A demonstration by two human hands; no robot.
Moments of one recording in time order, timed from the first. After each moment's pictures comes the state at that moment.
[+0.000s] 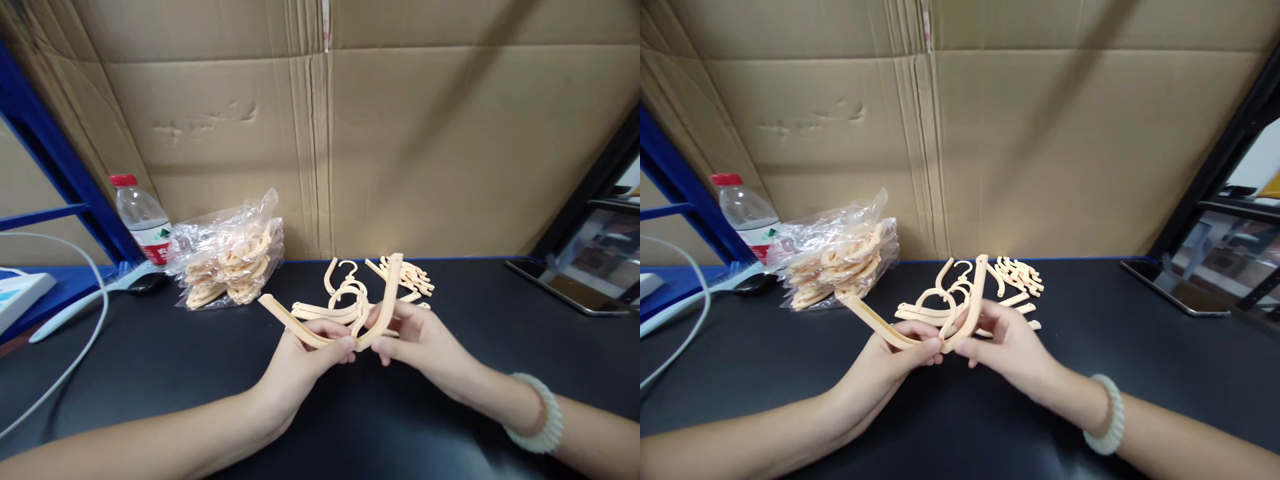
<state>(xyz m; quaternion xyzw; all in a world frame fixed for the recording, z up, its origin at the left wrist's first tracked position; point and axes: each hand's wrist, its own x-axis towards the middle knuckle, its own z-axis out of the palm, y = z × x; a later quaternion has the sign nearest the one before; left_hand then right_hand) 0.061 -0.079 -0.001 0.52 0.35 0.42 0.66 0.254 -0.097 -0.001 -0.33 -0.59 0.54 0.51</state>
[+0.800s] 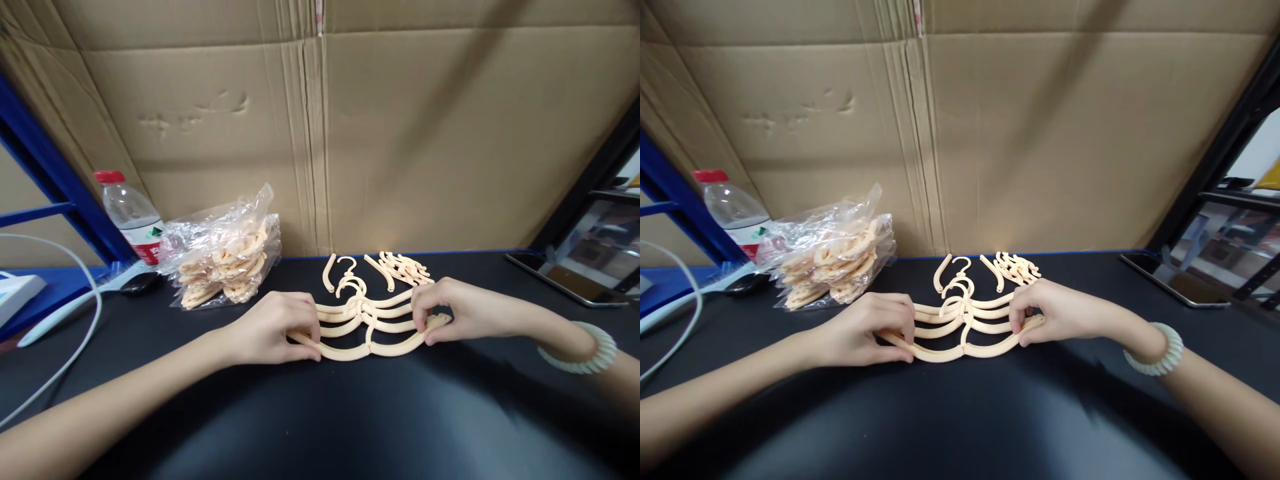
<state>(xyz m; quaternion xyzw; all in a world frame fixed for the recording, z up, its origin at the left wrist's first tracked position) 0.013 -0.011 0.029 0.96 0.13 0.17 0.18 0.339 -0.067 0.035 -0.41 -0.87 0.24 0.12</state>
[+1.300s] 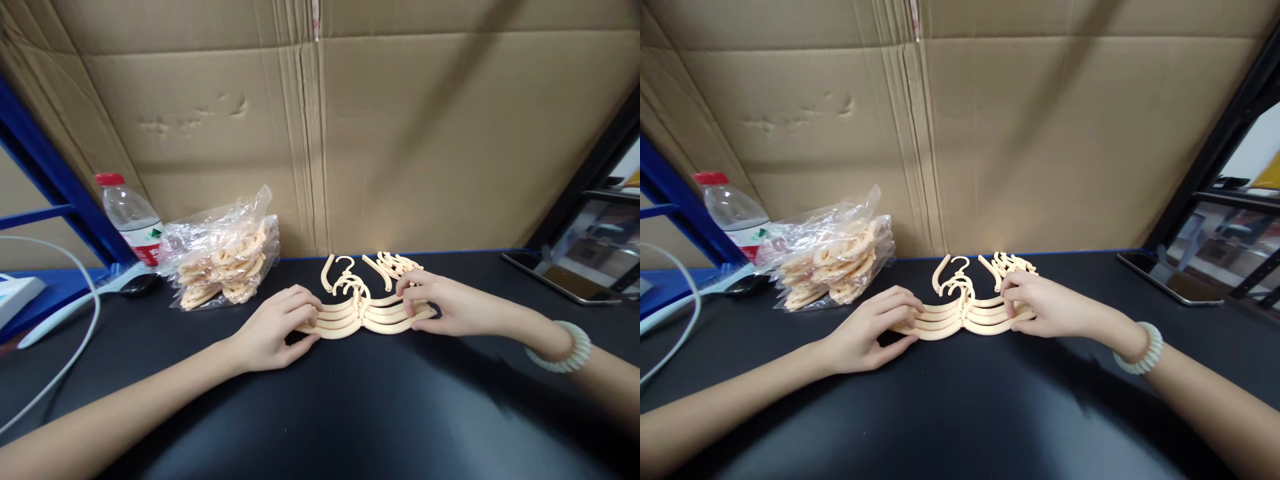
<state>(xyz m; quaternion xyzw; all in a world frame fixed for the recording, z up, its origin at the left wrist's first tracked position) 0.013 -0.014 0.004 0.96 0.14 0.25 0.05 0.340 -0.065 0.023 -0.42 -0.89 0.13 0.14</state>
